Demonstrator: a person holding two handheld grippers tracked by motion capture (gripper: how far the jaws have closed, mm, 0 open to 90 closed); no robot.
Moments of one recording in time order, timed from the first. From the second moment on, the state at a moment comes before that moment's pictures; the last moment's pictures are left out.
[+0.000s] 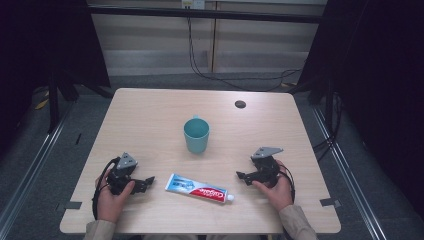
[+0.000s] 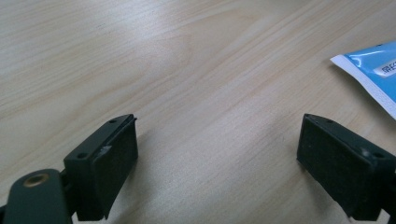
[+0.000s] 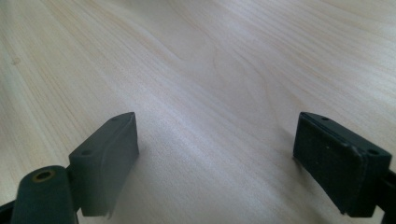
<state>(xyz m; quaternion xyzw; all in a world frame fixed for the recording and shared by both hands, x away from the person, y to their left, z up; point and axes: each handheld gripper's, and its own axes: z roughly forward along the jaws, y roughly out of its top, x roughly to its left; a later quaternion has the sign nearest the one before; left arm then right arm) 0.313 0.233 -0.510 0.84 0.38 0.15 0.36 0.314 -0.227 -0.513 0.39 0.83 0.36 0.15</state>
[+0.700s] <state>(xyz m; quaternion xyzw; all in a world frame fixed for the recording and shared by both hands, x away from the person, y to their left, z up) 0.313 0.233 -0.509 0.84 0.38 0.15 0.36 0.317 -0.166 -0.457 0.30 0.91 0.29 0.04</state>
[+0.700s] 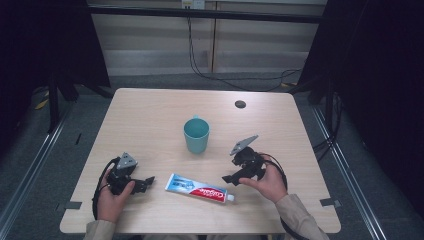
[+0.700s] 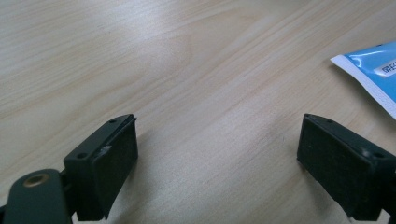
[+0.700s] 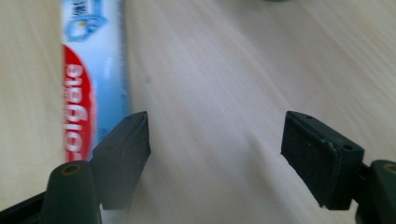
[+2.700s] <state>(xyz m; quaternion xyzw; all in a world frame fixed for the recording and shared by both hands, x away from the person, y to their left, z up) 0.311 0.200 -0.477 0.81 0.36 0.07 0.46 0.304 -0.165 -0.423 0.28 0.90 0.34 0.03</state>
